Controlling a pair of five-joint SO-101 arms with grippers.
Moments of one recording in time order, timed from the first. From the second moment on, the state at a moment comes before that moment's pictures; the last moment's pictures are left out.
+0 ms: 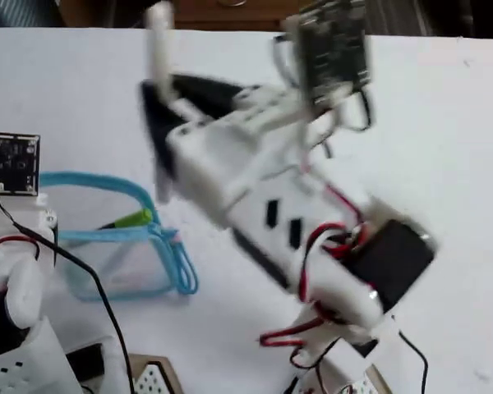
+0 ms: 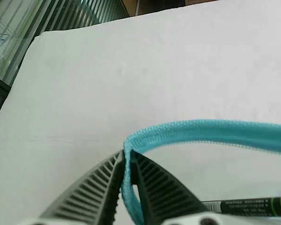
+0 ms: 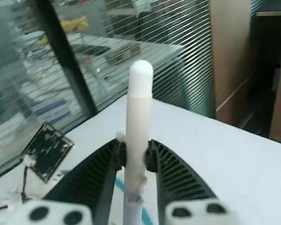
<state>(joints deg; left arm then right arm) -26.6 -55.8 32.4 80.6 -17.4 -51.0 5.3 -85.7 100.3 -11.6</state>
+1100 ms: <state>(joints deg) -26.6 -55.8 32.4 80.5 -17.4 -37.7 3.0 -89.8 100.1 -7.4</state>
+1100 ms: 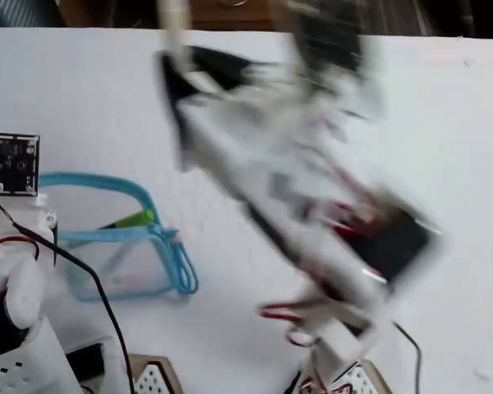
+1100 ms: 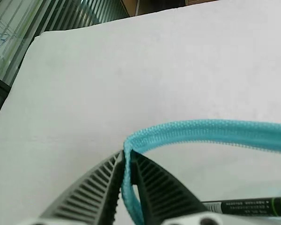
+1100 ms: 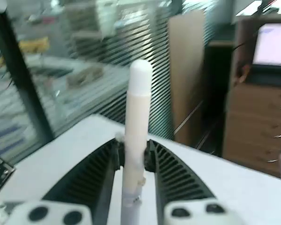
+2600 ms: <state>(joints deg) -26.6 -55.8 32.4 80.5 -17.4 -46.0 -51.7 27.5 32.2 -13.0</state>
